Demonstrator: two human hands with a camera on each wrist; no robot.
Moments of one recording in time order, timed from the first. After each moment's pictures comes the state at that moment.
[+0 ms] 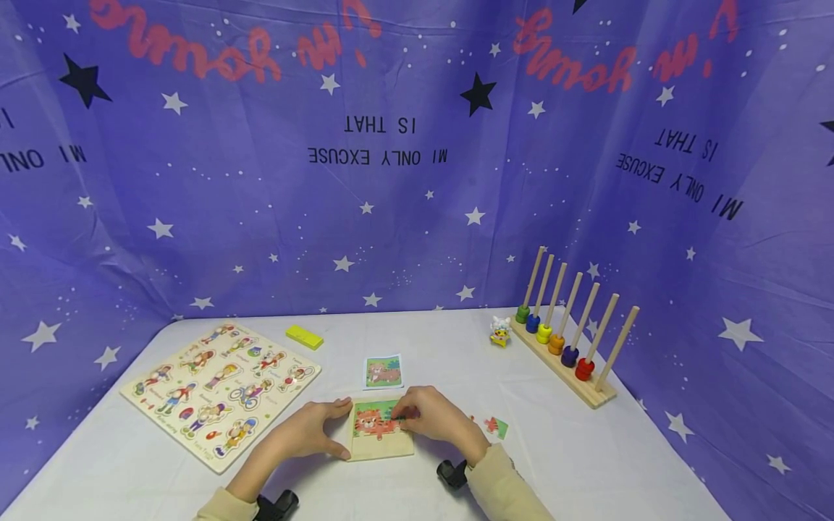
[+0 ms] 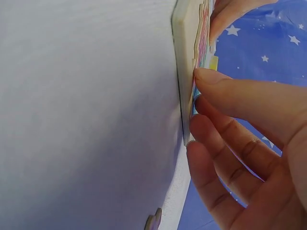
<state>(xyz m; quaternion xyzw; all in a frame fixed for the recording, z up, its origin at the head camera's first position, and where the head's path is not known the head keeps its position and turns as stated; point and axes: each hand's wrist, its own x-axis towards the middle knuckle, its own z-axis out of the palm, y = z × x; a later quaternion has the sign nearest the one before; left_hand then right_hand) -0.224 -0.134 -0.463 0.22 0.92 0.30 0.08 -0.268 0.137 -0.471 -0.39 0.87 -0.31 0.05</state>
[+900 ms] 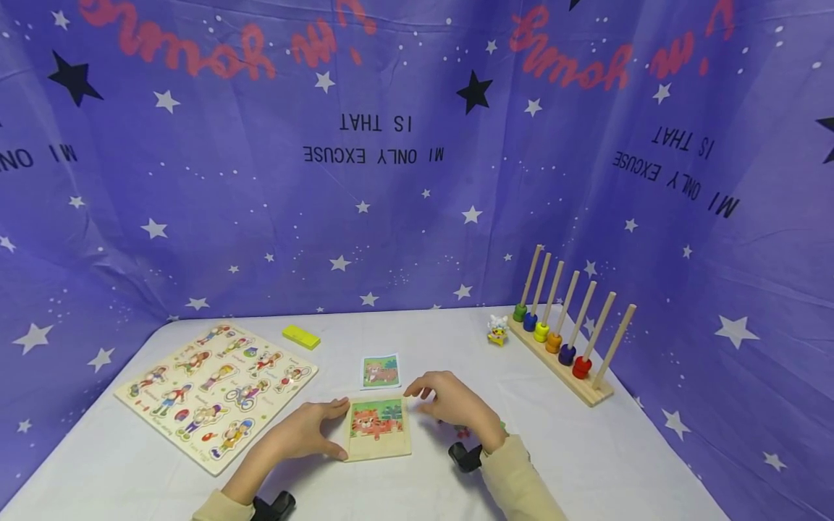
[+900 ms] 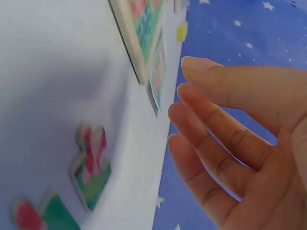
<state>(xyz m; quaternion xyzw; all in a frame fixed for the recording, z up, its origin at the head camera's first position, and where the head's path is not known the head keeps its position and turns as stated) -0.224 -0.134 -0.462 0.22 0.92 0.30 0.09 -0.273 0.166 -0.444 -0.37 0.88 -0.31 0.04</state>
